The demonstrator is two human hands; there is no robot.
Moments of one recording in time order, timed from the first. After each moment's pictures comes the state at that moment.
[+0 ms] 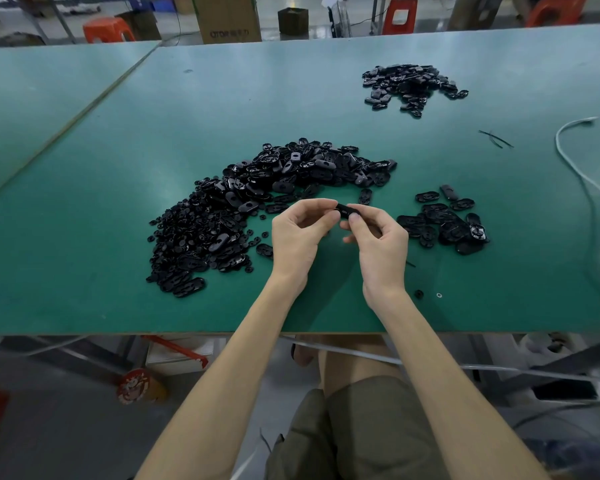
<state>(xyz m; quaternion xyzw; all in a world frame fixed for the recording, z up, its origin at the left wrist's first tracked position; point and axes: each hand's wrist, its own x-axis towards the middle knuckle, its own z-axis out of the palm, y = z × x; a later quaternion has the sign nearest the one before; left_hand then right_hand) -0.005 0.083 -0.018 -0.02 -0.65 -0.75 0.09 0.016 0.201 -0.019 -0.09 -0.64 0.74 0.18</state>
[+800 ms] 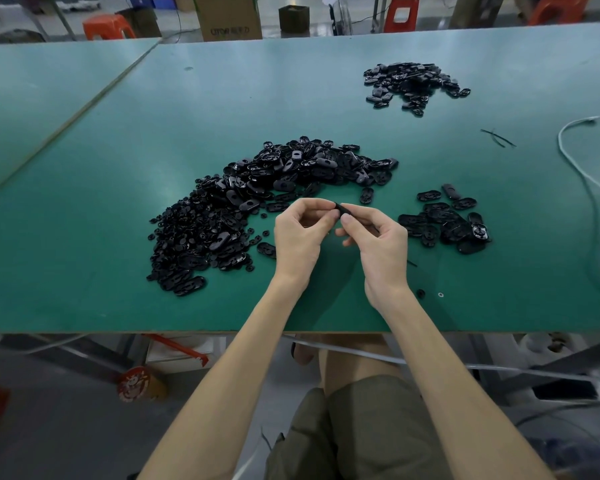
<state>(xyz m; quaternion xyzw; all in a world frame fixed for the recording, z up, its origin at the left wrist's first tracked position) -0.004 0.083 -0.018 -0.01 -0.69 -0.71 0.11 0.018 0.203 -0.018 -0.05 -0.63 0.77 0.13</state>
